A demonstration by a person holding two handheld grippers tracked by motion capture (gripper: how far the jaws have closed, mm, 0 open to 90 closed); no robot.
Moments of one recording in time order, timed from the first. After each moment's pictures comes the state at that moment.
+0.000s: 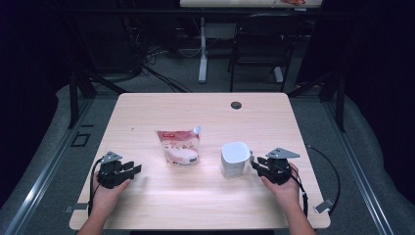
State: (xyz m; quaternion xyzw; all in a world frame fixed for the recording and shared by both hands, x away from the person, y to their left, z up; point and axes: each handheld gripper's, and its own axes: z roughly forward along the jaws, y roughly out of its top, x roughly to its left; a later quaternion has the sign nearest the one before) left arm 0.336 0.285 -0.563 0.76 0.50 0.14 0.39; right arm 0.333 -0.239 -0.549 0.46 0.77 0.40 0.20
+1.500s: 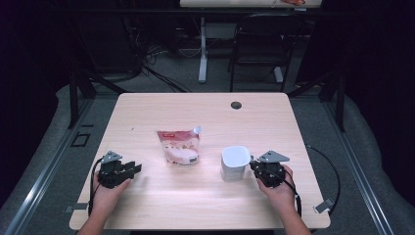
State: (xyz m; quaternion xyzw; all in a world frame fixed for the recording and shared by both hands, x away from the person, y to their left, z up) left arm 0.337 0.283 -0.562 0.76 0.50 0.14 0.39; right arm 0.320 -0.217 -0.545 0.45 0.78 0.36 0.24
